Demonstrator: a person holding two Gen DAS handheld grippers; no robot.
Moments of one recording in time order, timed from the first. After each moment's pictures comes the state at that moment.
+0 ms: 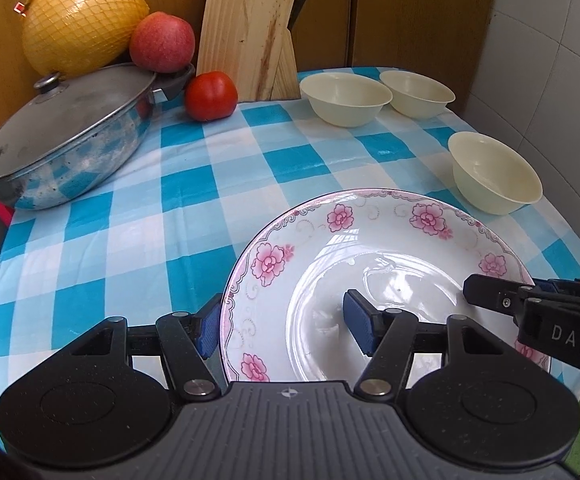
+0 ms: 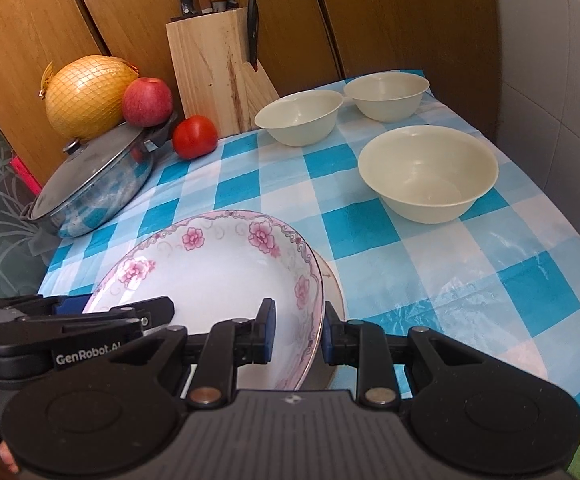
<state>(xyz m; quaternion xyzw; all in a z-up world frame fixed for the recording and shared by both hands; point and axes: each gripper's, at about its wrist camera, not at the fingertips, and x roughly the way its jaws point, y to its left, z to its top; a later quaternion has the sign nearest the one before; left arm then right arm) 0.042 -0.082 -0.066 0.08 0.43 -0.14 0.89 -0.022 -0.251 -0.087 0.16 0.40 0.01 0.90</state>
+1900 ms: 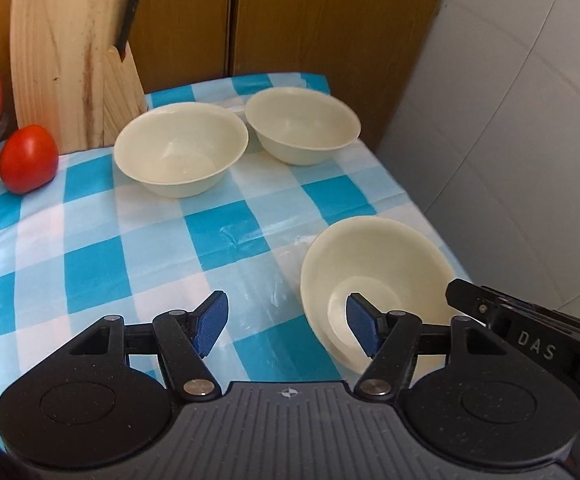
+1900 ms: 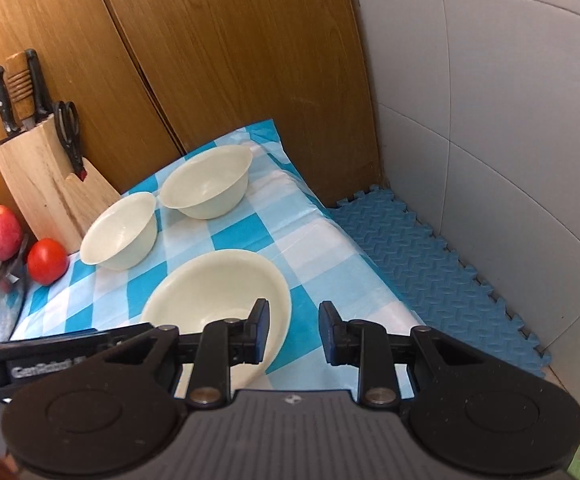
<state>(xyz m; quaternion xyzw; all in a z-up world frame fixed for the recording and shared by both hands) 0.144 -0.238 -0.075 0.06 0.47 -0.22 0.85 0.046 -0.398 -0.088 0.21 0.38 -0.14 0.89</state>
